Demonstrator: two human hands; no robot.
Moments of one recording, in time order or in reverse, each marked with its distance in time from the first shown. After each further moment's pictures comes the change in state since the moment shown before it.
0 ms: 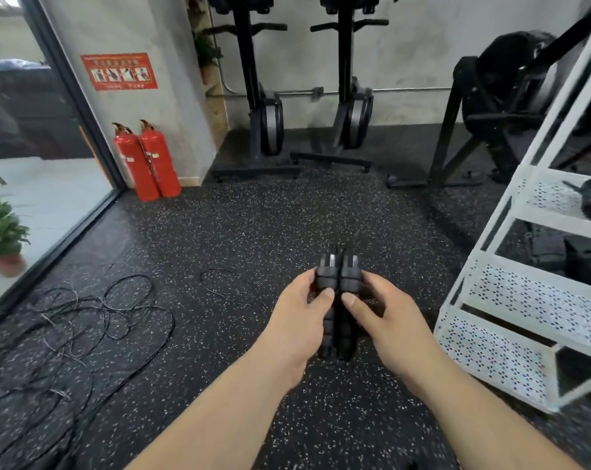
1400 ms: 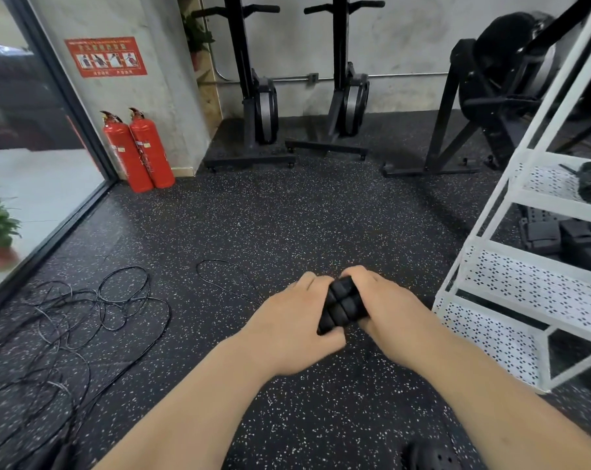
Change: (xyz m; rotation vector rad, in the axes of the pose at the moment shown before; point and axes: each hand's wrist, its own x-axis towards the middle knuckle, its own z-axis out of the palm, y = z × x) left_hand -0.009 0.009 -0.018 1.198 -0.209 0.344; right_hand 0.006 -0.001 -0.011 -0.731 -0.273 -0.100
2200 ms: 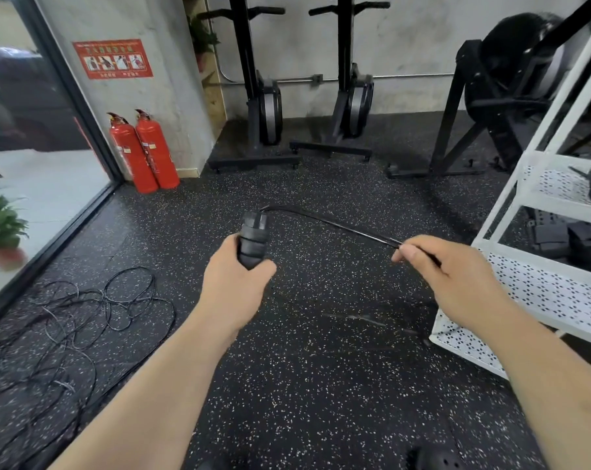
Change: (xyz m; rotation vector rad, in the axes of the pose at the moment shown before) left_hand 0.000 -0.056 -0.034 -0.906 0.553 -0.428; right_hand 0.000 0.043 -0.055 0.382 0.287 0.106
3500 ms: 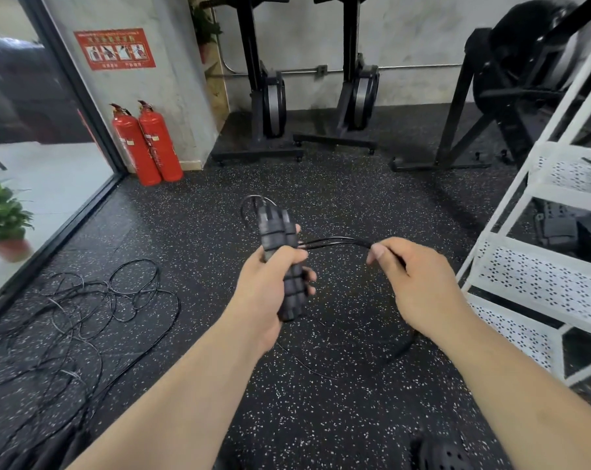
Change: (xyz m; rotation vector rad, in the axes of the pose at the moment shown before) left_hand -0.020 0.003 0.033 -0.698 -0.190 -0.264; right_hand -0.003 -0.021 0.054 -0.008 0.026 0.014
